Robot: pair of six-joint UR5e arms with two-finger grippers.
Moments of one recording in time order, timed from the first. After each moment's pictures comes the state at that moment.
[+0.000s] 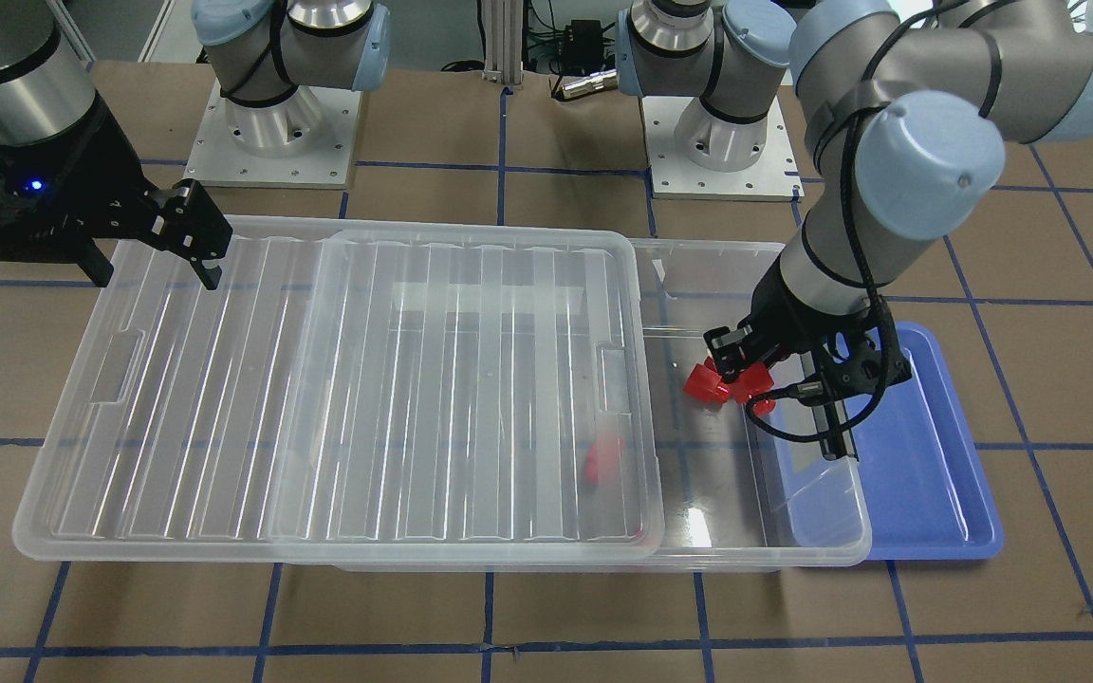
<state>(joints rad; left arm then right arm) -1.54 -1.78 -1.52 -1.47 1.55 -0.21 1.47 -1.53 1.53 -1.62 -1.54 -0.06</state>
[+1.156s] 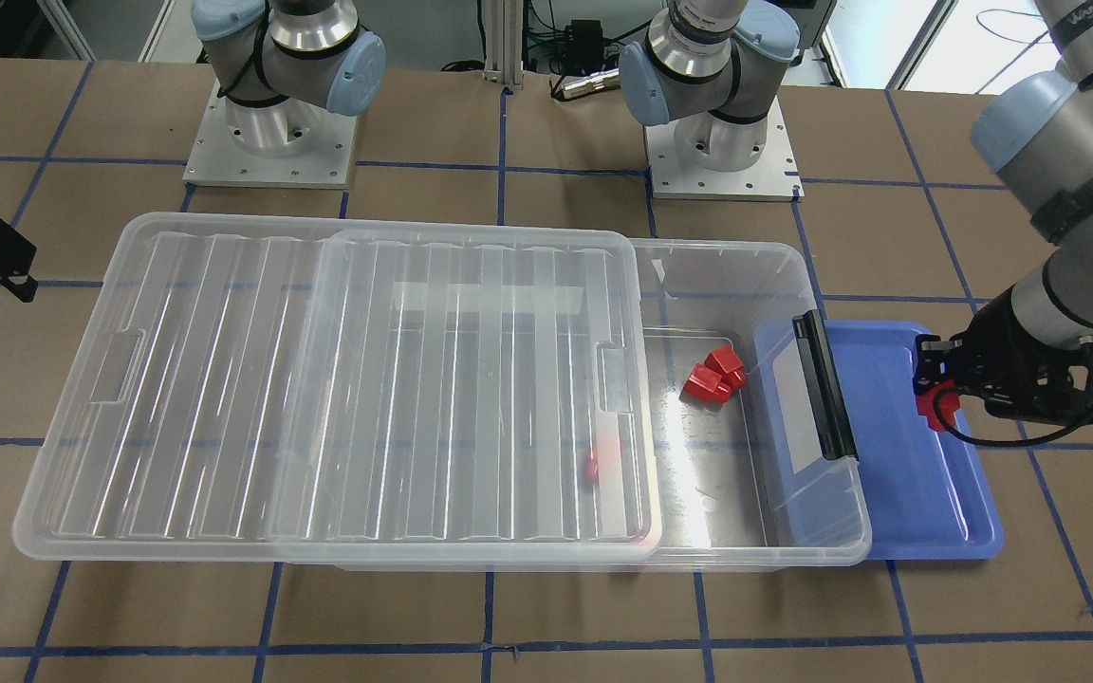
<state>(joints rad) -1.15 -1.82 -1.73 -1.22 1.61 0.54 1.16 -1.49 1.60 -1.66 -1.58 -0.45</state>
